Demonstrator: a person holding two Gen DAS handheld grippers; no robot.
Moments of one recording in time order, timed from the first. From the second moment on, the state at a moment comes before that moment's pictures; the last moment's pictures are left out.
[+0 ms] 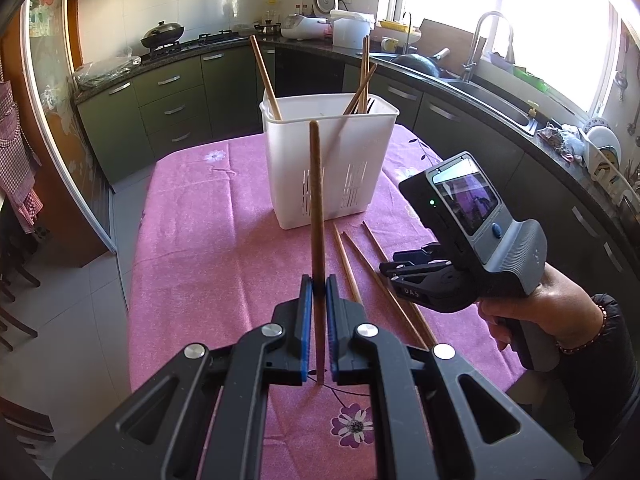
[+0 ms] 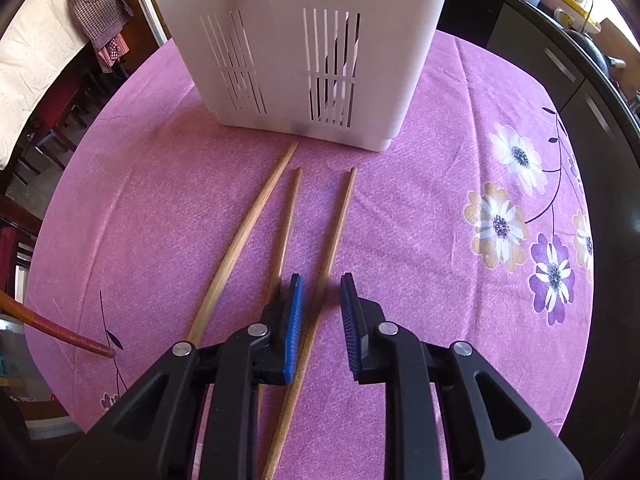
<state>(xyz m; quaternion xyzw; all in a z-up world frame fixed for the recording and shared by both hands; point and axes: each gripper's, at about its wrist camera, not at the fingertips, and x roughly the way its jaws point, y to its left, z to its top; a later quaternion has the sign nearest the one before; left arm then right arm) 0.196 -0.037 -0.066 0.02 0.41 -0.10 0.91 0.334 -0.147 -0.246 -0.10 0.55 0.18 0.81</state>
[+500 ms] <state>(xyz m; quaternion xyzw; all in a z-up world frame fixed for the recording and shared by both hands) 0.196 -0.041 -0.066 0.03 0.41 -0.10 0.90 0.308 -0.195 -0.168 -0.02 0.47 0.20 0.86</state>
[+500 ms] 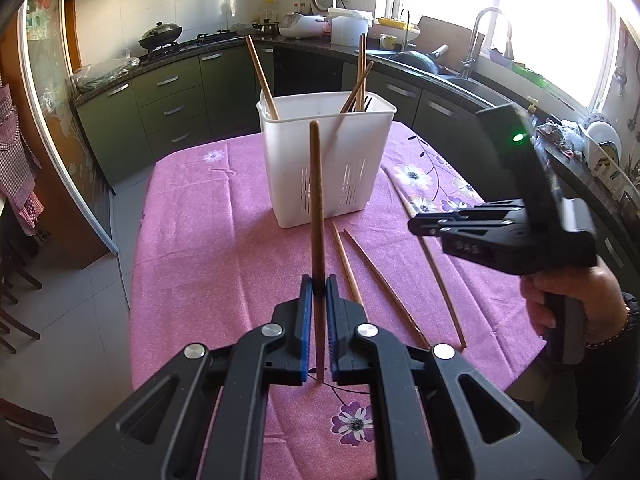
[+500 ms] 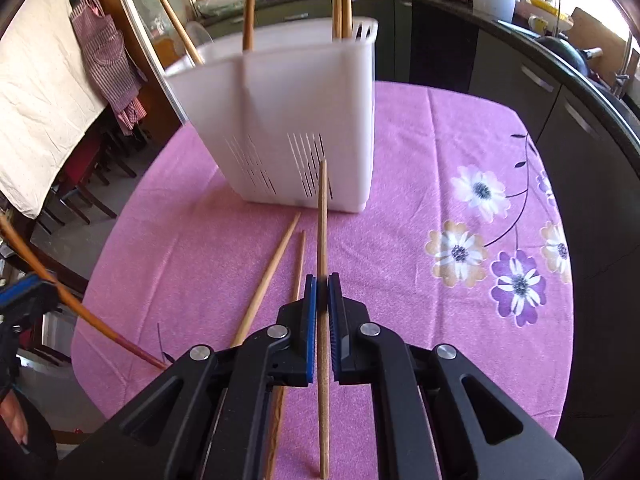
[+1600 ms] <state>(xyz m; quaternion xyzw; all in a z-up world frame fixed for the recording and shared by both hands) 0.179 -0.050 -0.024 0.05 0.38 -0.10 0.92 0.169 -0.259 -0.117 0.01 0.34 0.23 0.91</state>
